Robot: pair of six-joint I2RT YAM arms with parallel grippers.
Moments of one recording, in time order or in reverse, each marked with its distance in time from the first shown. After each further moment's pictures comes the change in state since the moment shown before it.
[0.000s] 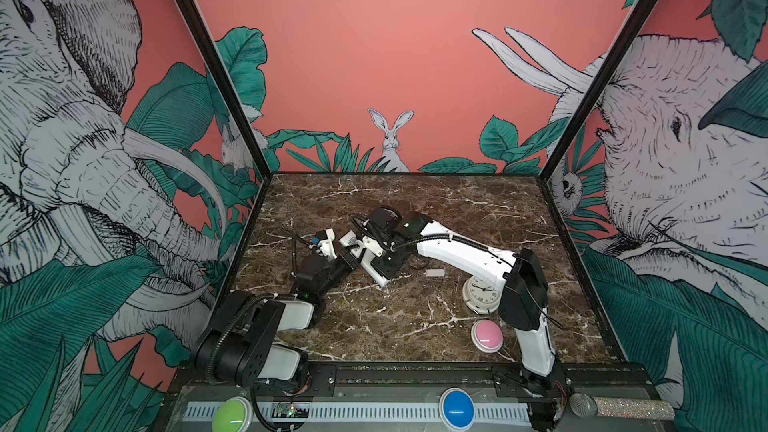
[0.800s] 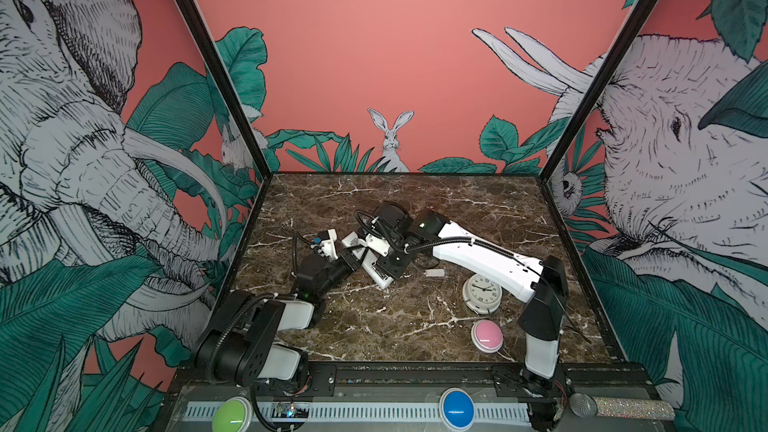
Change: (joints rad) left arm 0.000 0.002 0.000 -0.002 0.051 0.001; right arm 0.026 -0.167 -0.077 -0.006 0.016 -0.114
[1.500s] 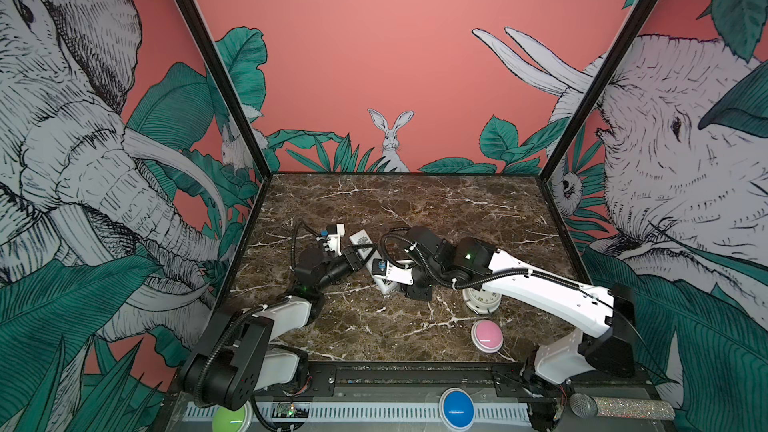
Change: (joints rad) left arm 0.002 -0.123 0.069 -0.170 0.212 0.015; right arm 0.067 -0.373 -0.402 0.228 -0.024 -0.415
